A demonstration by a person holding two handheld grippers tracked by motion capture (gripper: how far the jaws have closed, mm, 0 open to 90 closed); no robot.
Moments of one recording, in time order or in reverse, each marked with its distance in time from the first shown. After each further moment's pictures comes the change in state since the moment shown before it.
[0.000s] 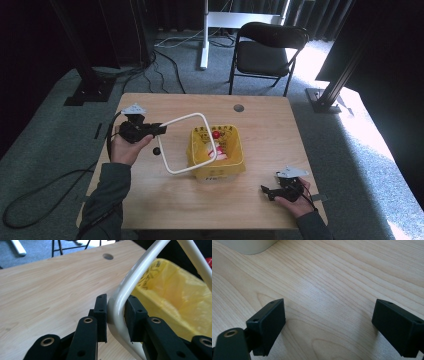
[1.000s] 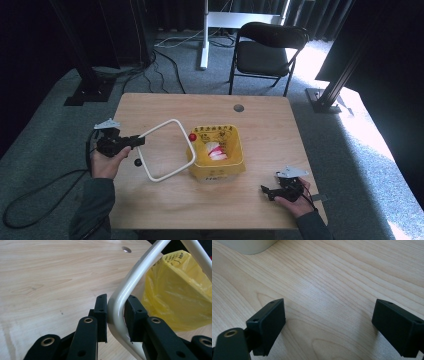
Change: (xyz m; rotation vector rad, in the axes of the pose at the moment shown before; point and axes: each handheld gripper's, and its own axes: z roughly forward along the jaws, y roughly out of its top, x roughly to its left) left arm 0.039 -0.063 -0.033 -0.038 0.041 -0.161; right arm 0.000 0.000 0.000 0.000 0.000 0.000
